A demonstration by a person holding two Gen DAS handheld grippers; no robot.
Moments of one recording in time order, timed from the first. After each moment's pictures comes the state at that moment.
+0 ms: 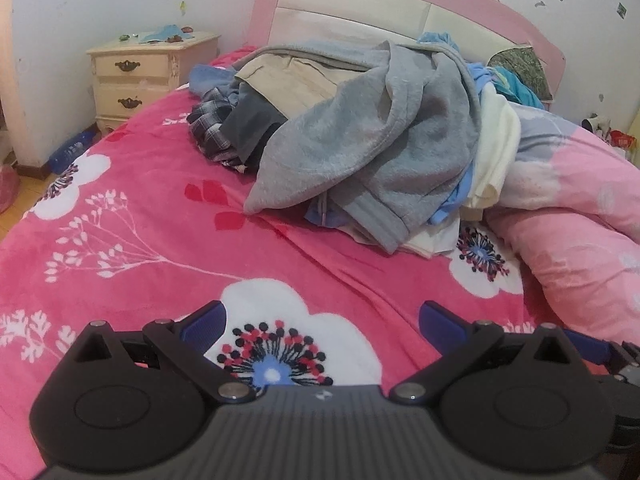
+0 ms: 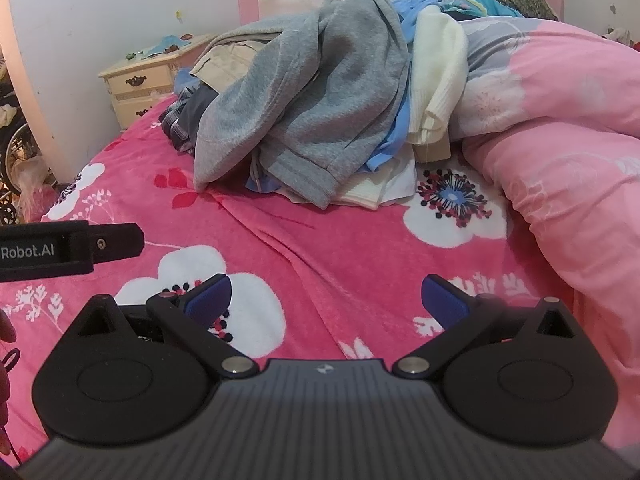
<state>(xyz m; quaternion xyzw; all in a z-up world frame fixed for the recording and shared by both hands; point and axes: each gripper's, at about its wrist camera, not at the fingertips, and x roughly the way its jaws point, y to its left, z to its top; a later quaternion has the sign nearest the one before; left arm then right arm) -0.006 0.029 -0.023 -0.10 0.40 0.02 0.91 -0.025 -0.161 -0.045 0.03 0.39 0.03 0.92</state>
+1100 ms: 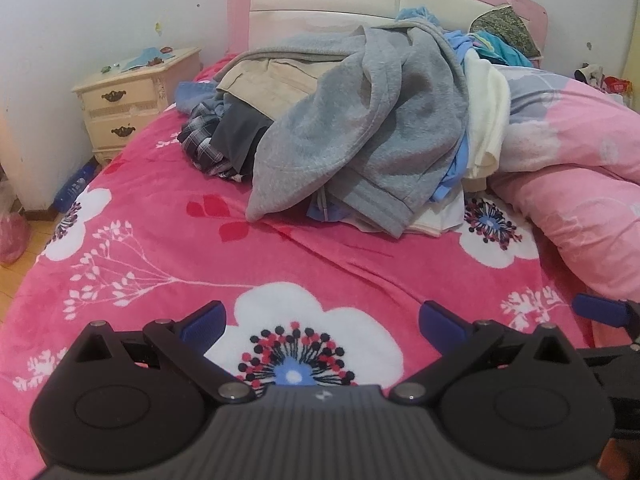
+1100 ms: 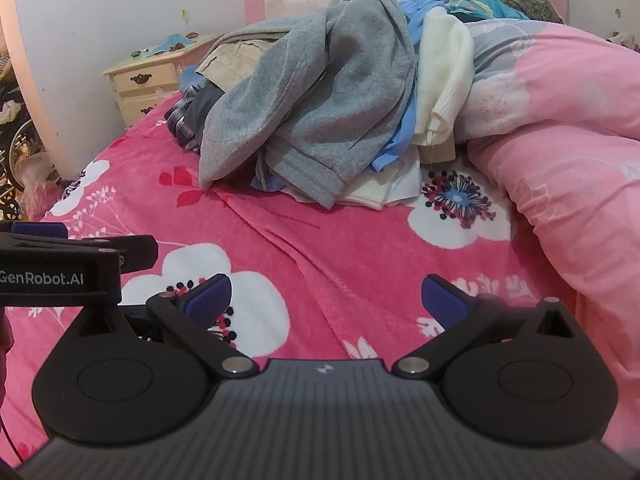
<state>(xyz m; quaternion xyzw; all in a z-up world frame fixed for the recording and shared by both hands) 0.000 0.010 -0.018 -0.02 0.41 0.02 0.91 -0.029 -0.155 -0.046 0.03 0.38 0.03 0.92</state>
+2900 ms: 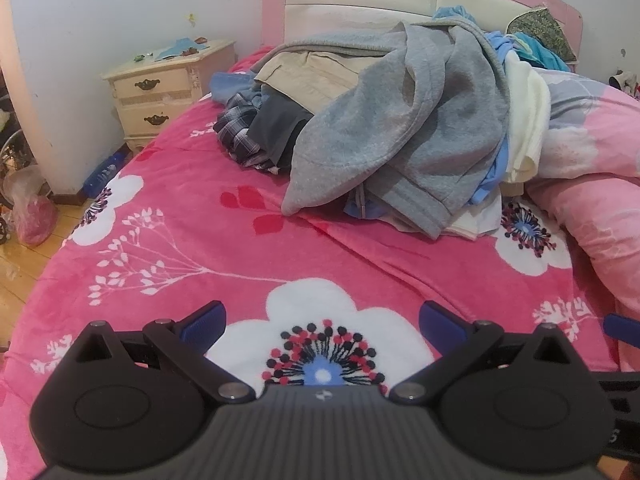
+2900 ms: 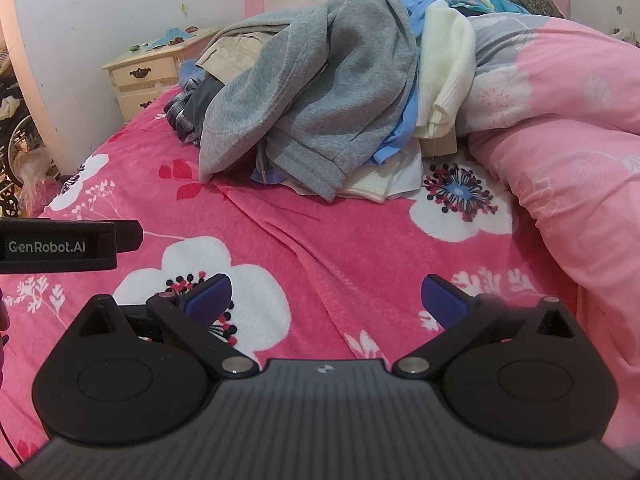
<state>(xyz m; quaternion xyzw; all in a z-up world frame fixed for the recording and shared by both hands) 0.005 0.022 -0.023 -0.02 0.42 0.07 0.91 -0.031 -0.152 -0.051 0.02 0.39 0.03 0.92</state>
